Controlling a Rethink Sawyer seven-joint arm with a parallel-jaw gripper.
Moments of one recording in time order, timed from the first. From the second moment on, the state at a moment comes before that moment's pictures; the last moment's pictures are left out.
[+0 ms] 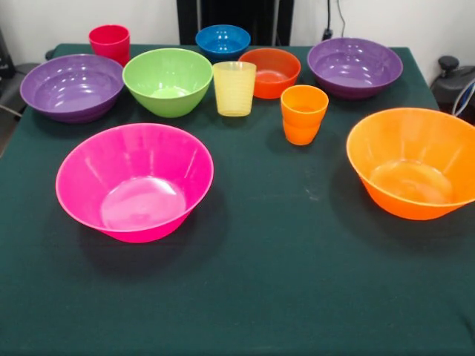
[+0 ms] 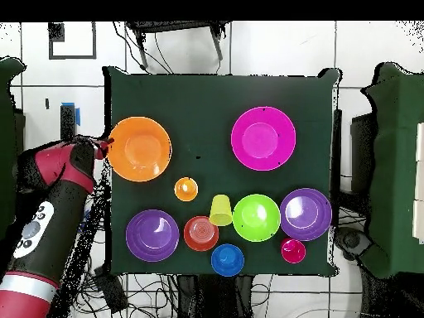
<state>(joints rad) 0.64 -0.03 -0.69 1.03 0.51 0.54 2.16</state>
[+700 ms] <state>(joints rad) 0.44 -0.20 -0.56 1.03 0.32 0.51 2.16</state>
